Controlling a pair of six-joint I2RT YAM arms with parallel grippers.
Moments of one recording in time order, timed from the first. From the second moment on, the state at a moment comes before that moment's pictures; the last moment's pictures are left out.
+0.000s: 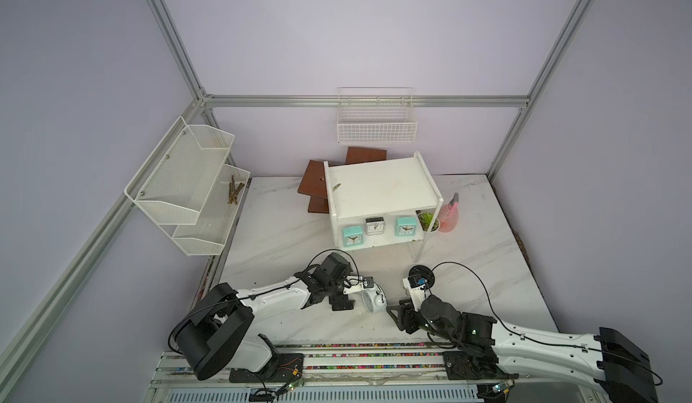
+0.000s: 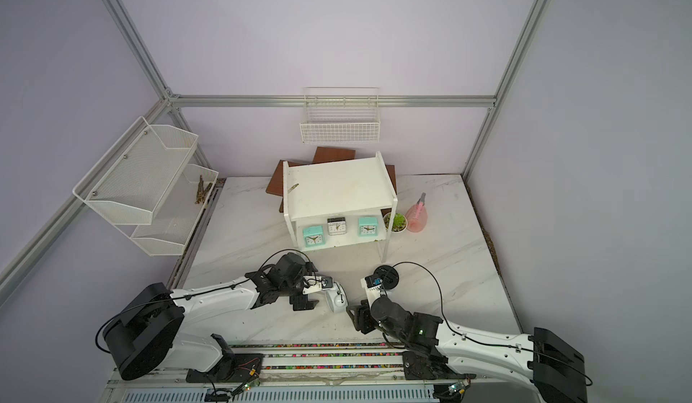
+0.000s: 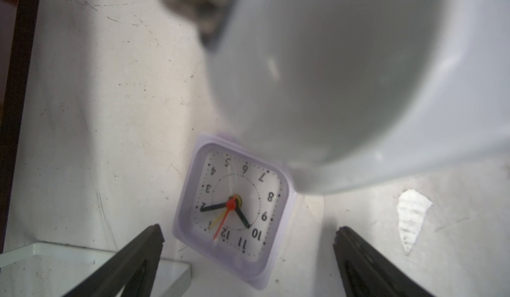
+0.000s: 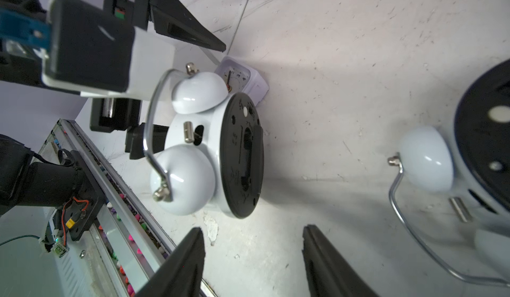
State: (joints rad) left arm -0.73 1.41 0.62 -0.14 0.10 0.79; right arm 1.12 0.84 0.23 0.01 0.20 0.72
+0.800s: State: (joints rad) left arm -0.69 1.51 0.72 -0.21 0.16 0.82; right arm 1.14 0.84 0.21 0.04 0.22 0.74
